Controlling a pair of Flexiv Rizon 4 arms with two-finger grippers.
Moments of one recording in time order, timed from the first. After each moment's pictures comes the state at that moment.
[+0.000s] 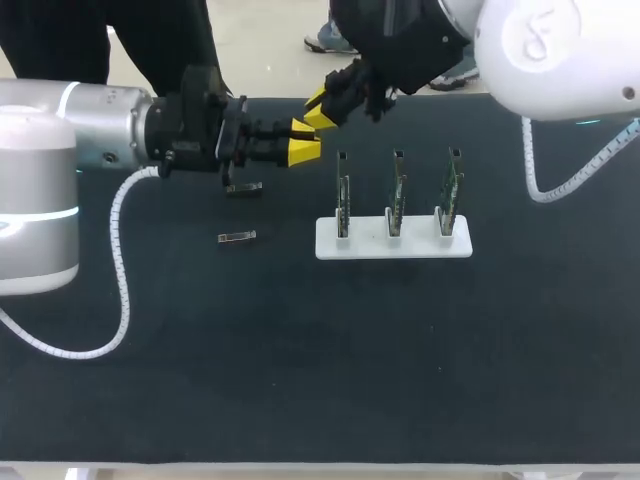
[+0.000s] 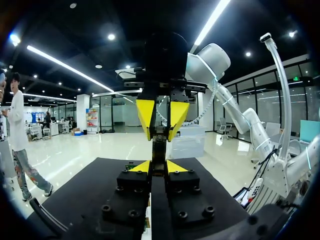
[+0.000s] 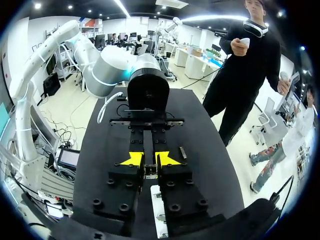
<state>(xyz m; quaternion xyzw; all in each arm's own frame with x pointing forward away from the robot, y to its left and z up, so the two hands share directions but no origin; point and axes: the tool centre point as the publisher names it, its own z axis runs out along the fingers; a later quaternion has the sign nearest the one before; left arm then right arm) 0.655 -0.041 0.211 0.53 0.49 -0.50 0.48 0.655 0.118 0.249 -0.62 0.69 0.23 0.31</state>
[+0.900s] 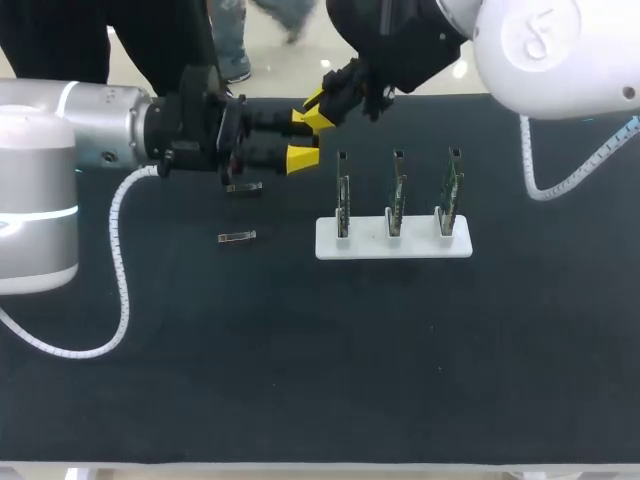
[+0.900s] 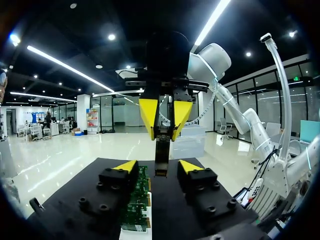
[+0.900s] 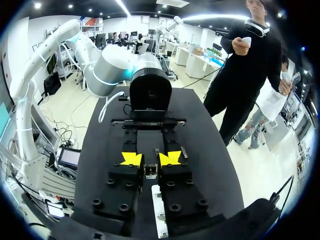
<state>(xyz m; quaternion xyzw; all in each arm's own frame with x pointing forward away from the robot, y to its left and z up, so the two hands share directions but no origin) 0.656 -0.040 0.212 0.53 0.49 -0.50 0.48 0.653 0.119 0.251 -0.62 0.69 0.22 0.31</state>
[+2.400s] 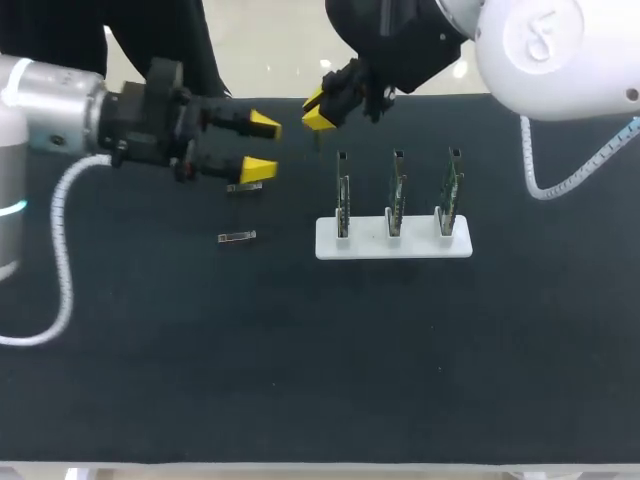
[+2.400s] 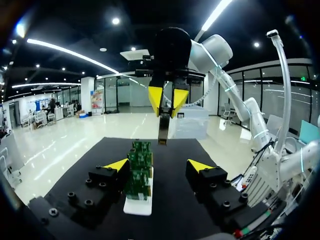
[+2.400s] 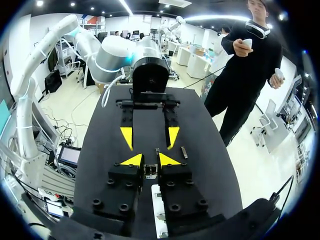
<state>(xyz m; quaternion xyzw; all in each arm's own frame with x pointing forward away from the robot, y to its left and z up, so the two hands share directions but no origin) 0.656 0.023 0.198 0.57 0.55 -0.44 0.43 0.650 0.119 0.252 -0.63 0.68 0.22 0.31</state>
